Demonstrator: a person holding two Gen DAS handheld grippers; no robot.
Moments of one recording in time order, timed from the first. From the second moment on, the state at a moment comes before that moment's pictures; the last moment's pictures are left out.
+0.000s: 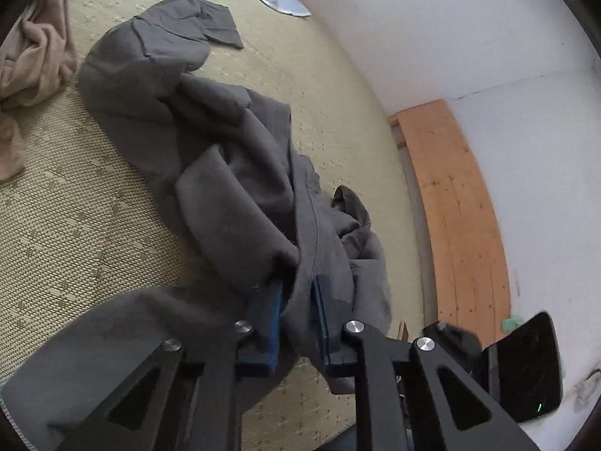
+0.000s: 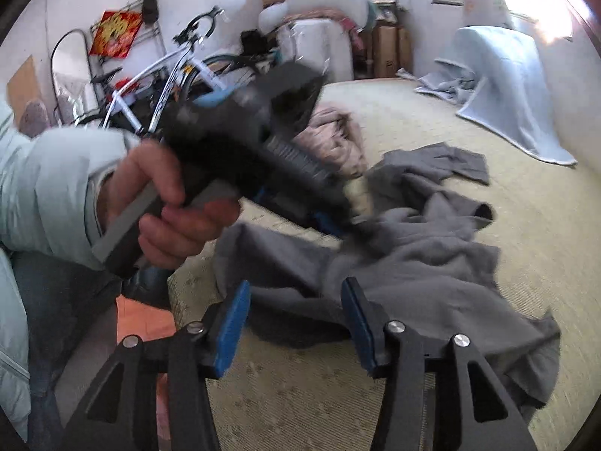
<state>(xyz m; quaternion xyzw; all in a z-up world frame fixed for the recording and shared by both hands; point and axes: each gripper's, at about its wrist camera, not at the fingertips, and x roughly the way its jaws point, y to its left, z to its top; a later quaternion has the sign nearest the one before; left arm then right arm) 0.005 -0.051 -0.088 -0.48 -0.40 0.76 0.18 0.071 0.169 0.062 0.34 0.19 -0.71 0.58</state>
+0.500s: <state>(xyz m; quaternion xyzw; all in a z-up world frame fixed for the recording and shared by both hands) 0.012 -0.071 -0.082 -0.43 -0.44 0.77 0.18 0.048 0.204 0.065 0.33 0.22 -0.78 0.49</state>
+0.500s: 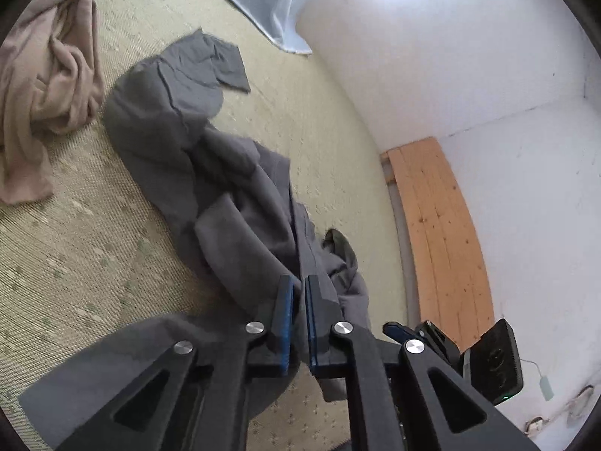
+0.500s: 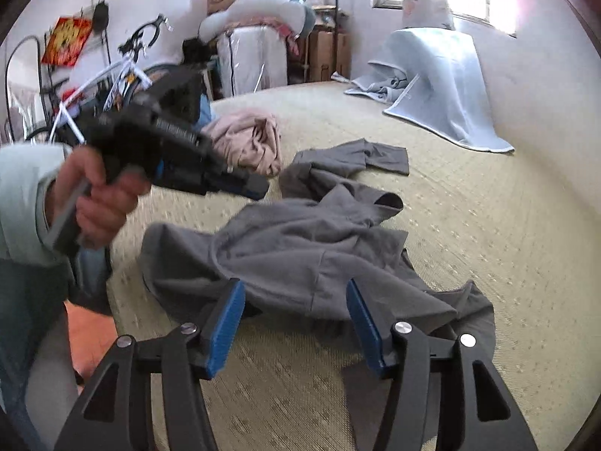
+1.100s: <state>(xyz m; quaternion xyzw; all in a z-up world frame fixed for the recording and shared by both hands) 0.010 -0.050 -0.090 -0.49 -0.42 0.74 0.20 0.063 0.201 0.063 0.29 0.29 -0.80 0.44</state>
